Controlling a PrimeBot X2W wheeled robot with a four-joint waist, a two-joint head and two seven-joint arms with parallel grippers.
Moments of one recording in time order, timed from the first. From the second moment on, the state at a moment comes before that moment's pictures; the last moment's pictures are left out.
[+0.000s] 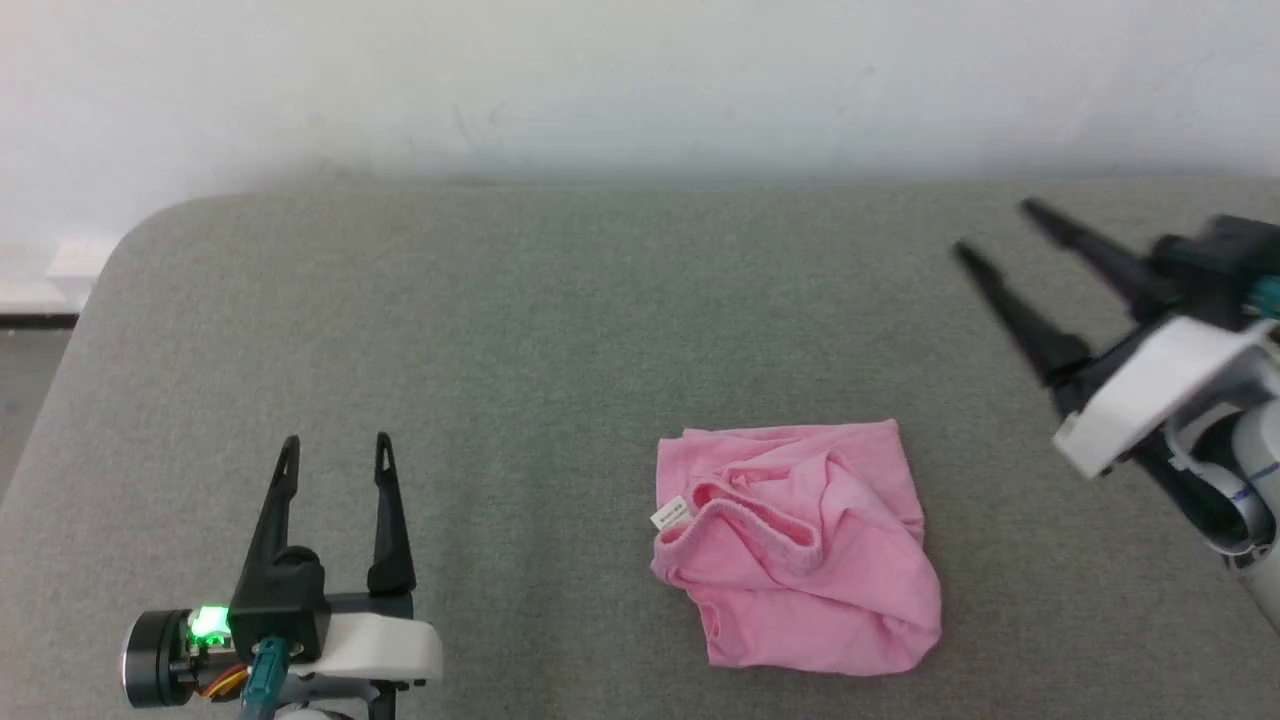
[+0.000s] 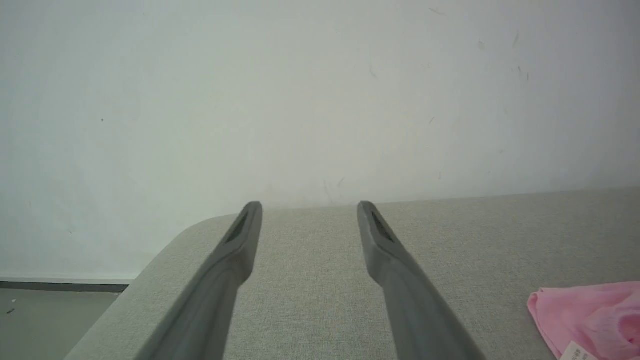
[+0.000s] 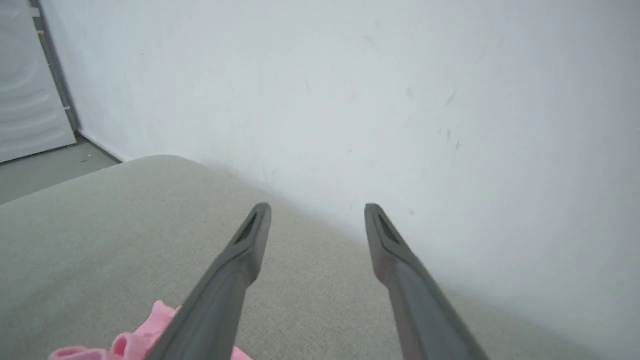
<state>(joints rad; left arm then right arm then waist) 0.02 0.13 -0.08 -0.01 -0.02 0.19 -0.26 -0.59 -0.64 0.62 0.16 0.72 0.13 -0.02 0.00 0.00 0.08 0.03</state>
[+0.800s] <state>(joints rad) 0.07 0.13 -0.04 -0.02 -0.03 0.15 -0.26 0.06 -0.06 -0.03 -0.05 0.17 0.13 -0.26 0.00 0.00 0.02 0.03</state>
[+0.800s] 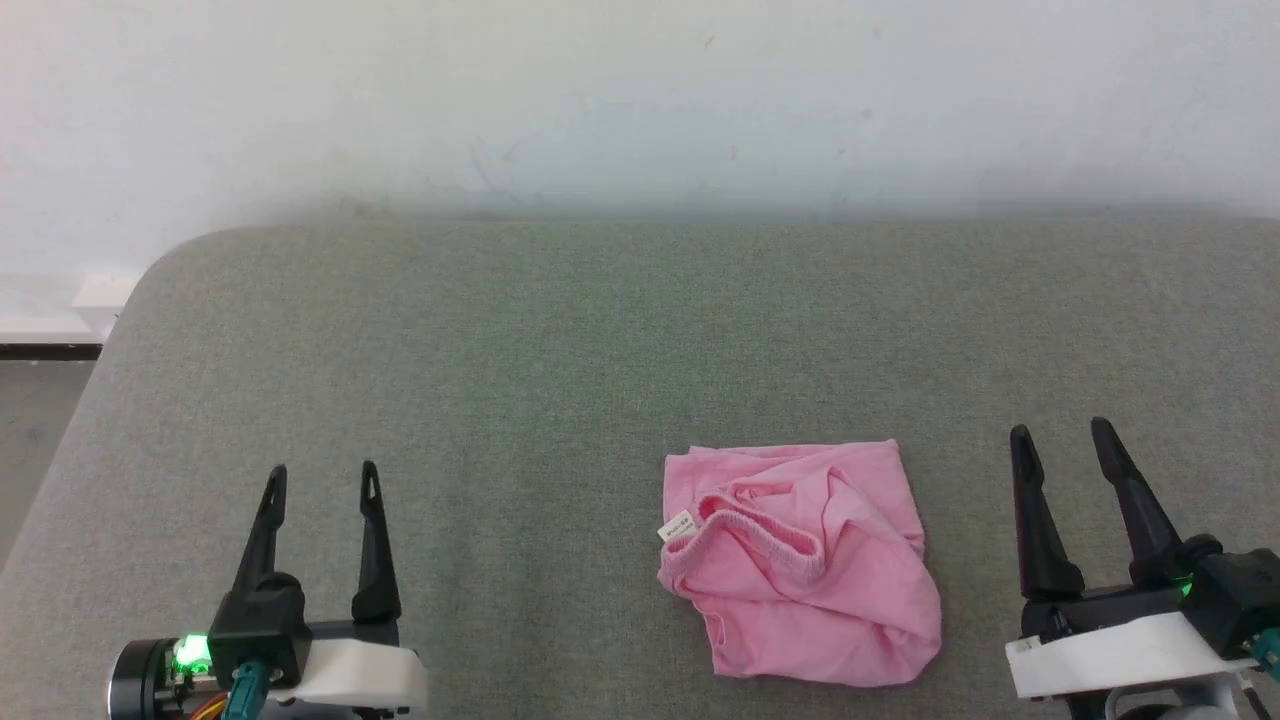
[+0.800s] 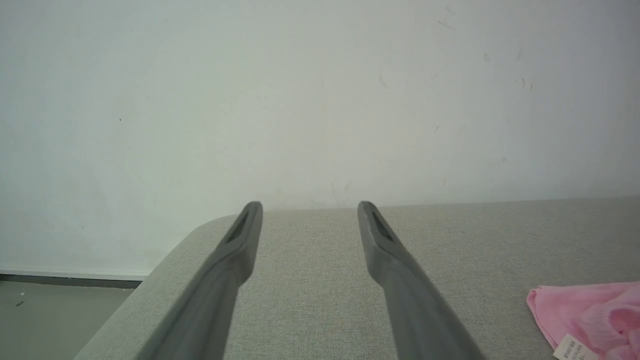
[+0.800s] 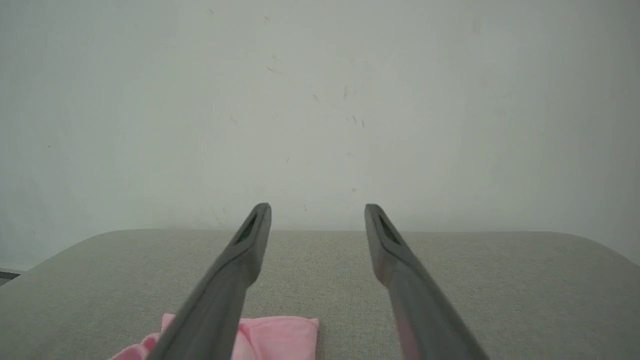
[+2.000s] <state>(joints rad) 0.00 0.09 -0.05 -0.03 -0.03 0.14 -0.26 -0.46 -0.53 0.57 0.34 0.83 0.13 0.72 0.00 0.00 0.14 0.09</state>
